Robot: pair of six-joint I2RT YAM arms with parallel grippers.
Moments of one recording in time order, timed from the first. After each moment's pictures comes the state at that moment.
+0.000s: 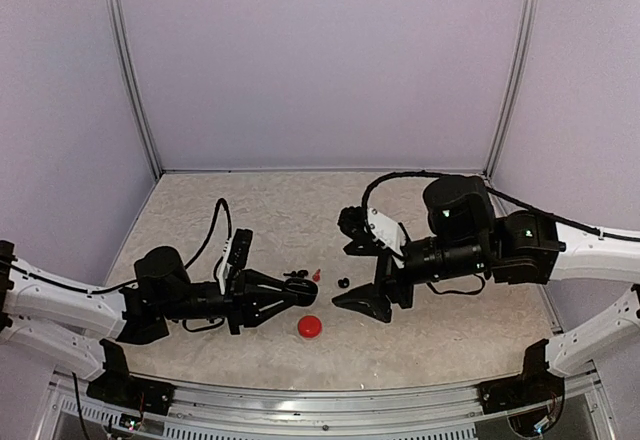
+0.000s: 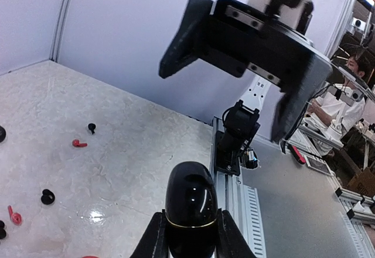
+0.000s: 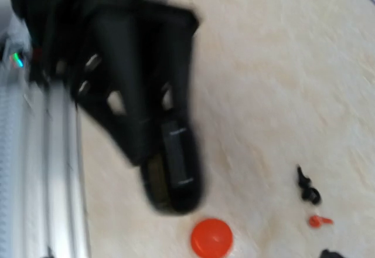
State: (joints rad) left arm -1.03 1.20 0.35 0.85 0.39 -0.37; right arm 1.22 1.22 1.04 -0.32 -0.08 -0.14
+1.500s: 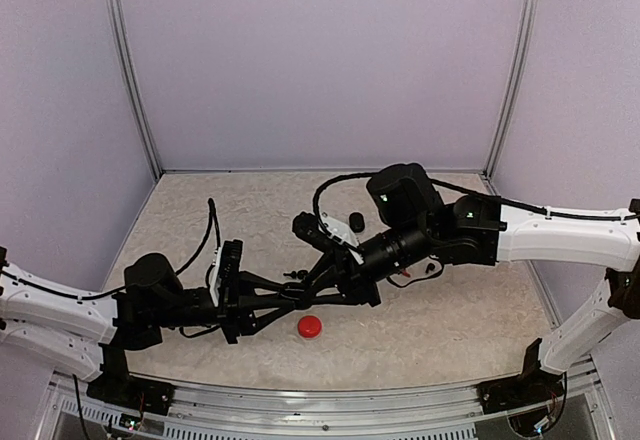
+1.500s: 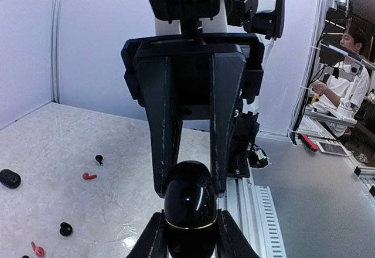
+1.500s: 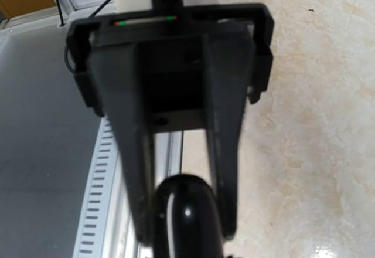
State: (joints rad) left arm -1.11 1.11 0.34 0.85 0.31 -0.15; right arm 1.13 1.47 1.22 -0.31 -0.54 -0.11
